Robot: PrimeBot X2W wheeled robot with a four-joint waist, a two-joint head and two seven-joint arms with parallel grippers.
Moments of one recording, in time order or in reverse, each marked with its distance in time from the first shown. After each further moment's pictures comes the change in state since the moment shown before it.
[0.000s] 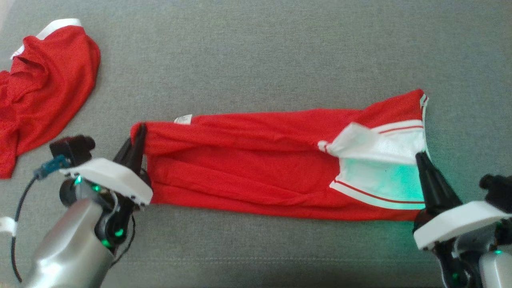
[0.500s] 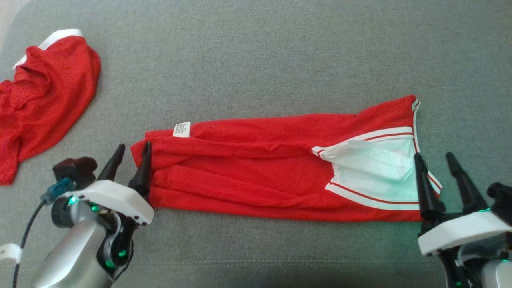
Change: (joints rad) left arm 0.135 0.026 0.030 -0.136 0.118 0.152 -0.012; right arm 0.055 0.030 -0.029 -0.067 -0.162 0.000 -0.055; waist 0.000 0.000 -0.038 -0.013
